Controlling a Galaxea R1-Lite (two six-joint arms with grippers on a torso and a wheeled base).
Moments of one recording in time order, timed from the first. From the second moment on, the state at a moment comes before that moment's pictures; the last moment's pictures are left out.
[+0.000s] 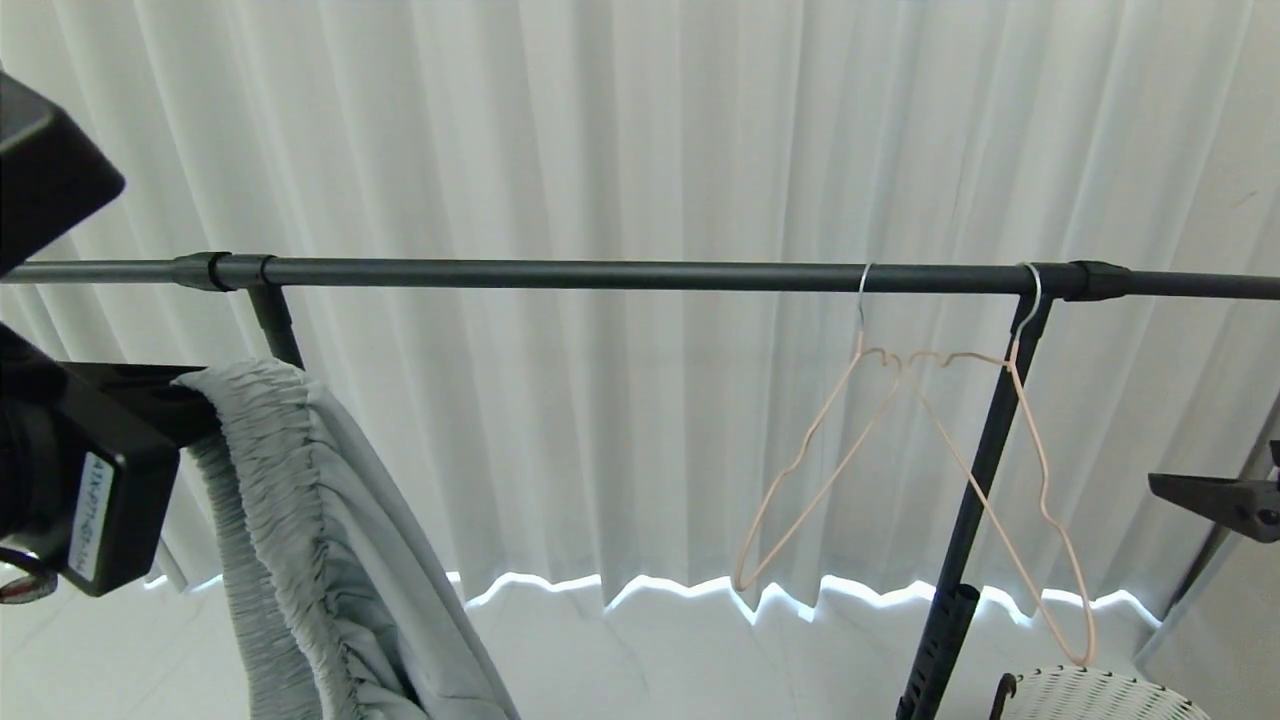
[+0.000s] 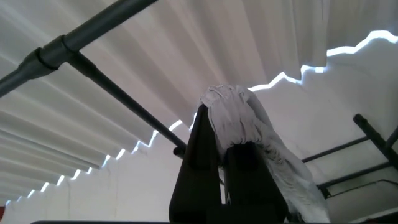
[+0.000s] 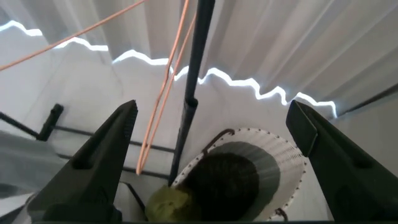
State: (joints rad) left arm -0.80 1.14 -1.18 0.55 0.56 0.18; right arm 0.25 1.08 -0.90 0.33 -0.06 -0.02
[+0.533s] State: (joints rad) left arm -0.80 1.10 -1.14 0.55 0.53 0.18; right arm 0.35 1.34 -0.86 0.14 -0.10 0.14
